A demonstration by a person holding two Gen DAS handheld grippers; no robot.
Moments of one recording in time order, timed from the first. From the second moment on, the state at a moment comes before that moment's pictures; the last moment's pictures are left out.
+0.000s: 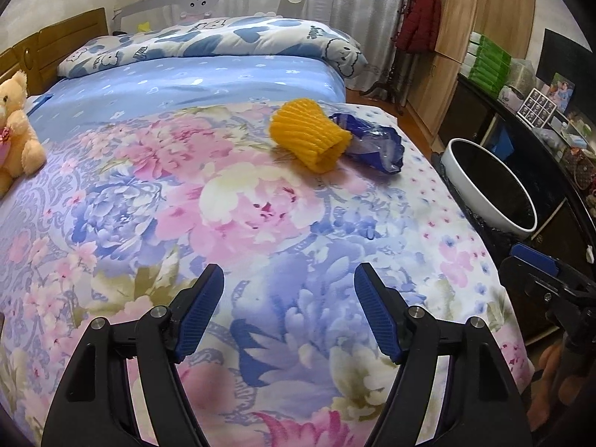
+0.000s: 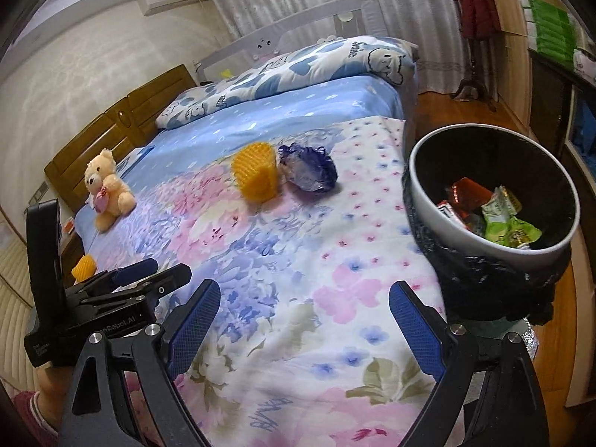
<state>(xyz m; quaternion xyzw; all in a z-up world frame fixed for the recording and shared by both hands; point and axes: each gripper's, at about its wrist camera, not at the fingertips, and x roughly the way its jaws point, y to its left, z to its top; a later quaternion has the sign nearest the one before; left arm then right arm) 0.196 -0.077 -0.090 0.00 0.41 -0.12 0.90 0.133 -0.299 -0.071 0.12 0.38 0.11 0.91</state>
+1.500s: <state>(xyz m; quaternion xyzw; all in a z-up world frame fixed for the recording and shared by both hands) 0.245 -0.070 -0.104 0.01 0.43 -0.10 0.90 0.215 -0.304 -0.084 0.16 0.41 0.14 0.89</state>
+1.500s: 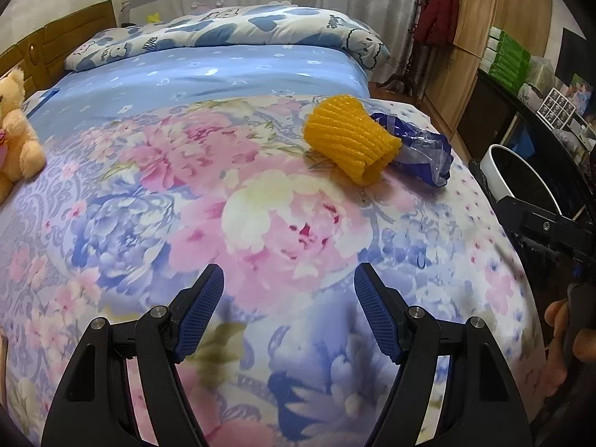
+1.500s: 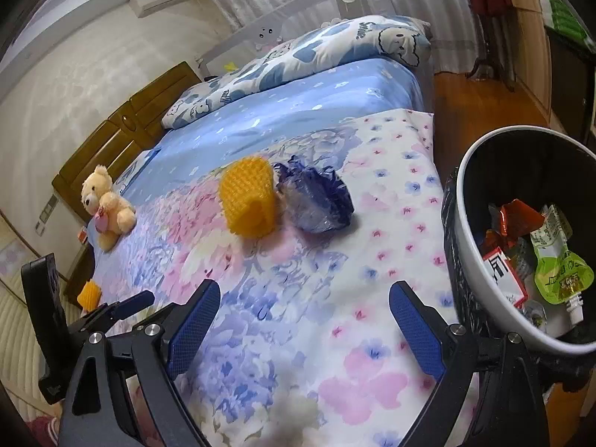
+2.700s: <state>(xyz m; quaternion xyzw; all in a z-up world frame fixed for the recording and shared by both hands) 0.283 -0.059 -0.107 -0.02 0.43 -0.19 0.89 0.276 -0.288 -0.087 0.13 0.40 0.13 0.90</state>
